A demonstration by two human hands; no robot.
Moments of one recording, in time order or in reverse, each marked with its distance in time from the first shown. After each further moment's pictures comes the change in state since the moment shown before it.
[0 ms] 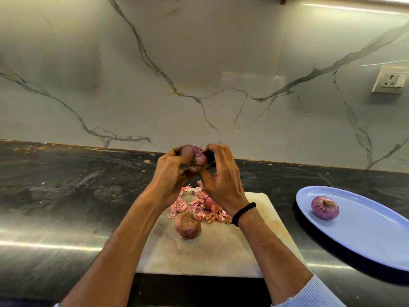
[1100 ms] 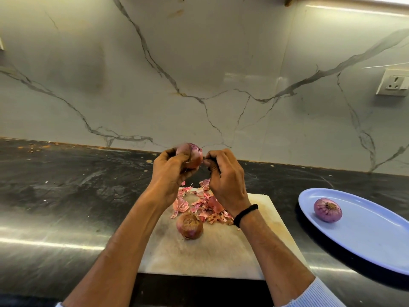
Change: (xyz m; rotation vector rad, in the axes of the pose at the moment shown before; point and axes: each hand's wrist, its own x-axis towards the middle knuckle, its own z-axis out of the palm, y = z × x) left_hand 0.008 -0.002 -0.005 -0.025 0.151 0.045; right_hand -0.001 0.002 -0.001 -0.049 0.061 -0.022
